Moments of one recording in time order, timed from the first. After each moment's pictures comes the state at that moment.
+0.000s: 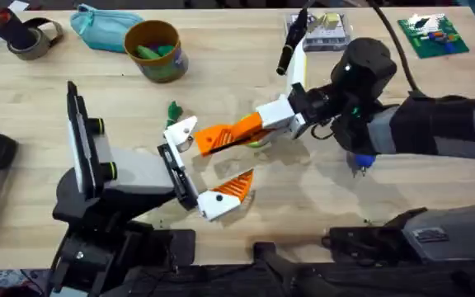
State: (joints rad) left arm -0.21 0.00 0.00 -0.07 0.89 -0.06; right arm 0.43 1.61 0.54 1.02 -1.47 1.41
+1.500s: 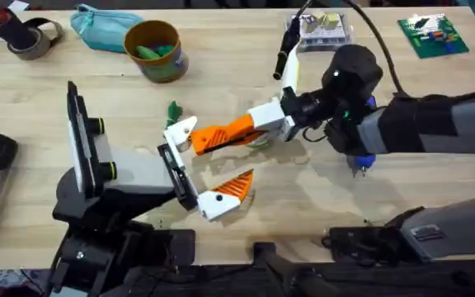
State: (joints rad) left arm -0.21 0.00 0.00 -0.07 0.89 -0.06; right arm 0.46 1.66 0.54 1.05 -1.41 1.41
